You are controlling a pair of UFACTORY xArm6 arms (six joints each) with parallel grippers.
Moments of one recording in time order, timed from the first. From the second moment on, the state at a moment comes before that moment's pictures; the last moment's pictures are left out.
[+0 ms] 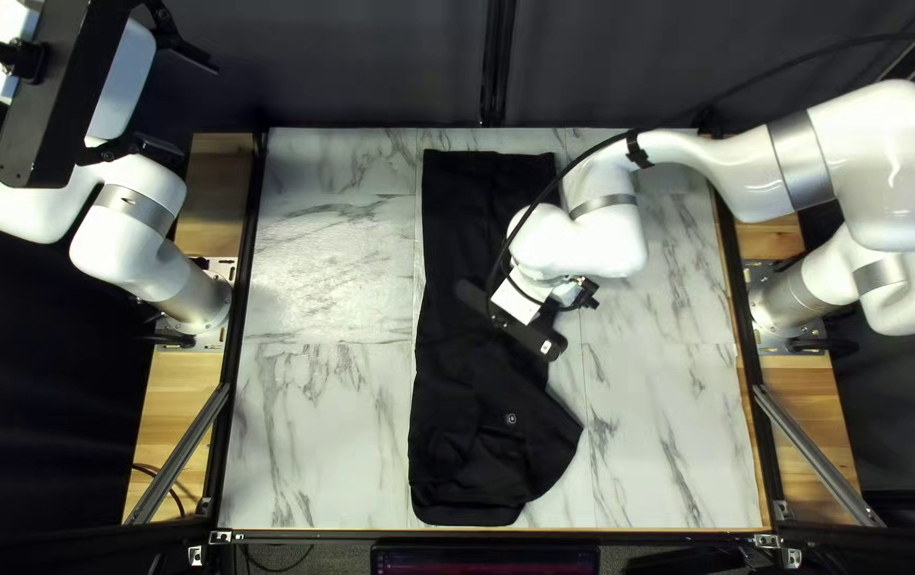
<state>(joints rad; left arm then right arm) -0.28 -1.13 -1.05 0.32 1.64 0.46 -0.11 0.14 -0.95 -0.27 0.98 -1.00</state>
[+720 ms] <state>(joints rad) -0.28 -1.13 -1.05 0.32 1.64 0.46 -0.29 0.18 -0.95 -0.39 0.86 -1.25</state>
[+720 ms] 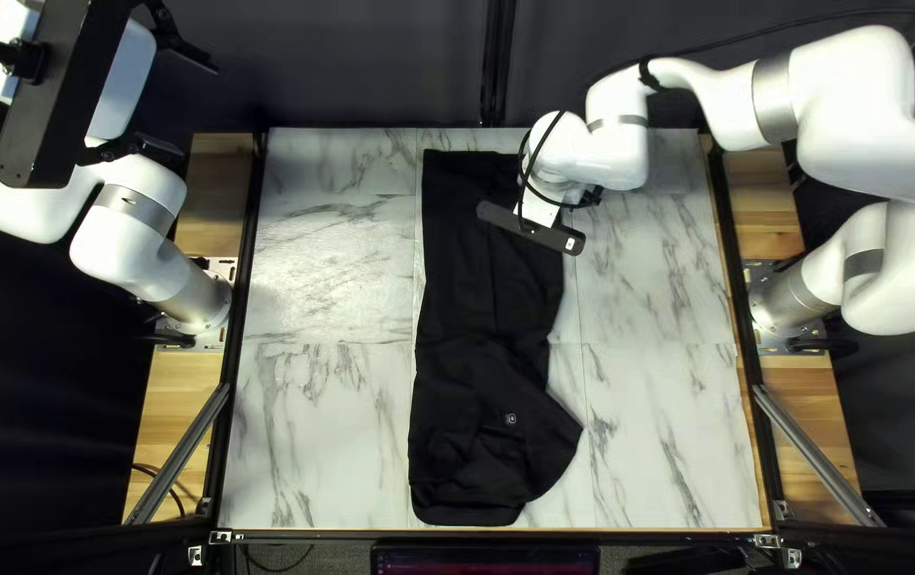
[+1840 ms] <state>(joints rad) -0.28 -1.13 -1.05 0.32 1.64 0.46 -0.36 0.37 -1.15 -0.35 1.05 -1.72</state>
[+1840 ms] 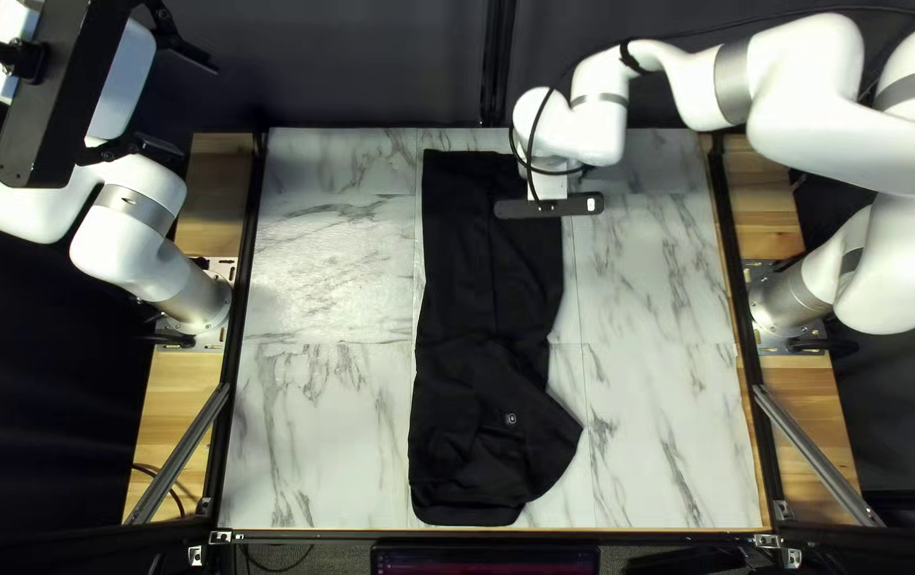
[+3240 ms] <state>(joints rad) -0.28 -1.13 -1.05 0.32 1.64 0.46 -0.30 0.47 -1.22 -0.35 1.12 -1.72</state>
